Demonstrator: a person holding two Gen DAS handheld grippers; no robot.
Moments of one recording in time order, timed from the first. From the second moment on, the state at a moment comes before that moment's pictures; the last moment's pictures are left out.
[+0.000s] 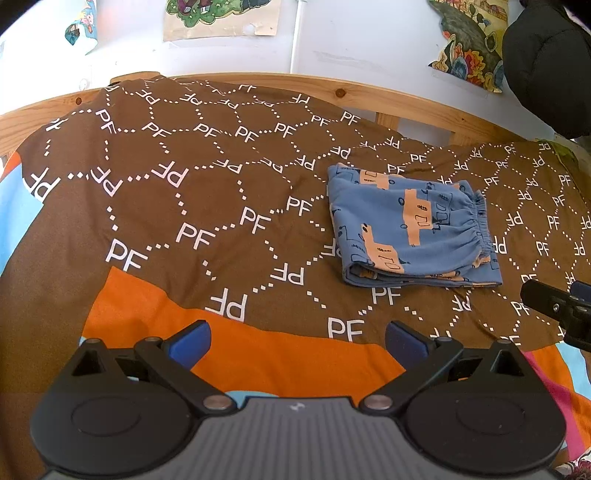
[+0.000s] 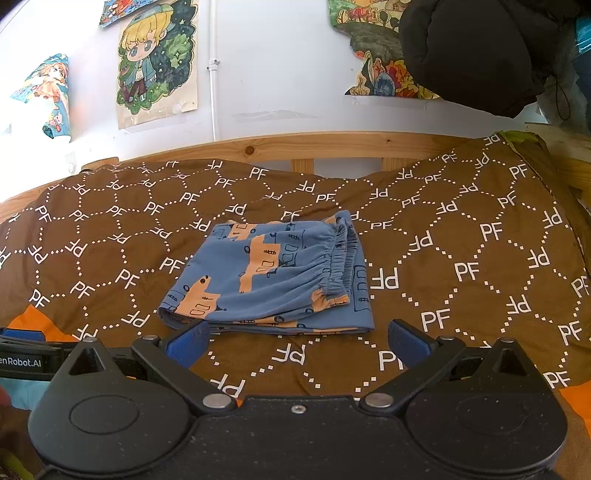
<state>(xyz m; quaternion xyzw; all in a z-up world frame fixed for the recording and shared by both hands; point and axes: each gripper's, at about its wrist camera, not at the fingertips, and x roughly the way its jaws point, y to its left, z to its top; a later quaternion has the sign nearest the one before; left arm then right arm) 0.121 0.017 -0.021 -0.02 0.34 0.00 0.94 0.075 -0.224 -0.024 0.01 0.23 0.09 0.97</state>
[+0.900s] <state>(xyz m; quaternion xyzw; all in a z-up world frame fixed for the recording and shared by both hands) 0.122 0.016 -0.019 -0.02 0.35 0.00 0.94 0.076 -0.225 -0.024 0.01 0.23 0.09 0.97</state>
